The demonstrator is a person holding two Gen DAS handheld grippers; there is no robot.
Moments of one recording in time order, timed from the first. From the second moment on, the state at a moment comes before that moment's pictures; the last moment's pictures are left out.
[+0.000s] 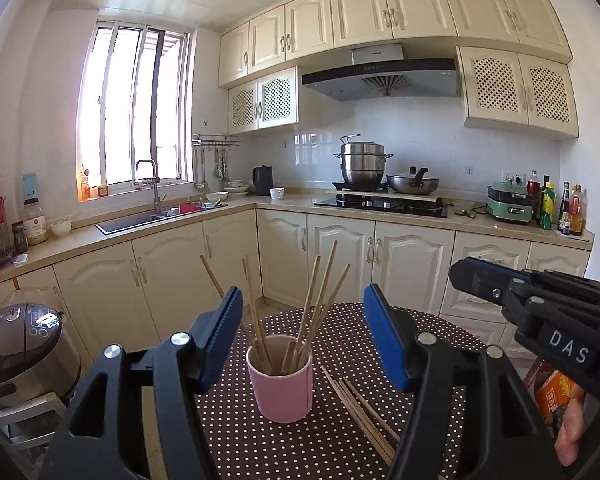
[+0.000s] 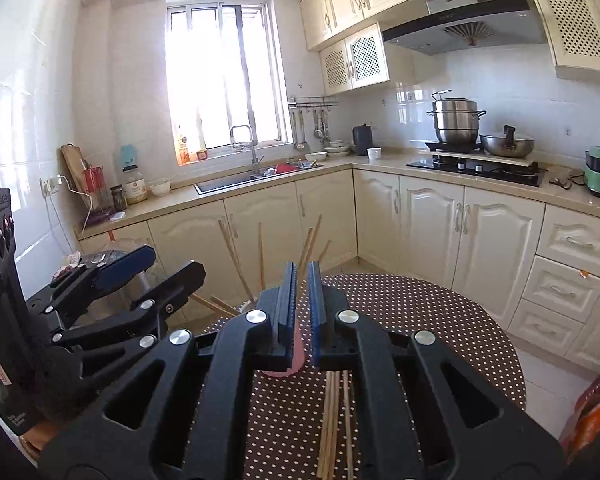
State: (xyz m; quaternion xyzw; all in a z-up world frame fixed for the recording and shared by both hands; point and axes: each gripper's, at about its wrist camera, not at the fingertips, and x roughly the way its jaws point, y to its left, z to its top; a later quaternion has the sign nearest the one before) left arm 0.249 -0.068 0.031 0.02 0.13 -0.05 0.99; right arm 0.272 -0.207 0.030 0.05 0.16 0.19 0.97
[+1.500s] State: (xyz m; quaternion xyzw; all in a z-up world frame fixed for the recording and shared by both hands) left arm 0.391 -0.134 -0.187 0.06 0.46 -0.02 0.89; right arm 0.344 -0.284 -0.142 0.10 0.36 0.17 0.91
